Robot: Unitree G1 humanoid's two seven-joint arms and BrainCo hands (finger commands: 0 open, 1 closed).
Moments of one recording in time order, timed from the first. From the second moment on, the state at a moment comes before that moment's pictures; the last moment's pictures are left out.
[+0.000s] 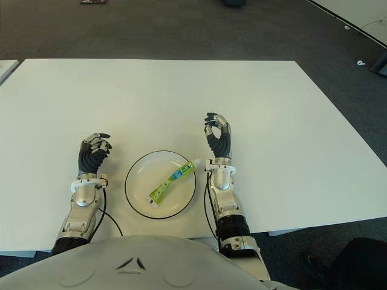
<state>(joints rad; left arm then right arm) 0.21 0.03 0.06 0.21 0.20 -0.27 0.27 -0.02 -0.02 0.04 0.35 -0.28 -0.46 -0.32</state>
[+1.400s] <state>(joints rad) 0.21 0.03 0.06 0.21 0.20 -0.25 0.27 0.01 -0.02 0.02 0.39 -0.27 -0.37 -0.32</state>
